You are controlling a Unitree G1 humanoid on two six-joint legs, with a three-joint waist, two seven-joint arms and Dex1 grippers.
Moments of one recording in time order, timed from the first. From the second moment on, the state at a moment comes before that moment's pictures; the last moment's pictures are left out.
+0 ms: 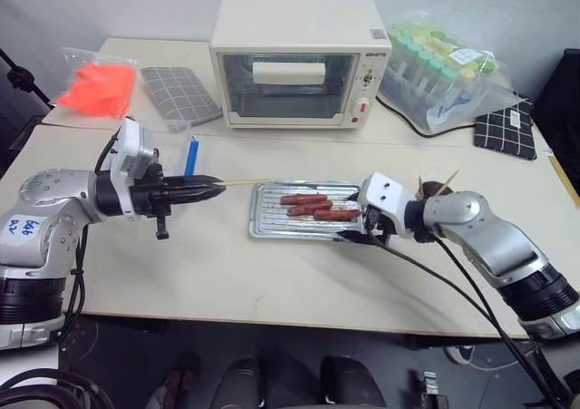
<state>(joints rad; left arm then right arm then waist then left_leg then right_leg) -0.50 0.84 0.15 -0.09 -0.64 0.54 -1.15 -0.67 -0.78 0.41 -0.03 0.29 0.48 0.86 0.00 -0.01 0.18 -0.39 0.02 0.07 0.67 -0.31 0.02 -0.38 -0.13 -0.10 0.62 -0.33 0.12</state>
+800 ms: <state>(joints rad) -0.49 0.83 0.18 -0.11 -0.66 0.57 -1.12 -0.74 -0.61 0.38 0.15 0.15 0.52 0.93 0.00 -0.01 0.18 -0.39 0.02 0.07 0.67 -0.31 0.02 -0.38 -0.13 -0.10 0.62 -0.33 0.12</state>
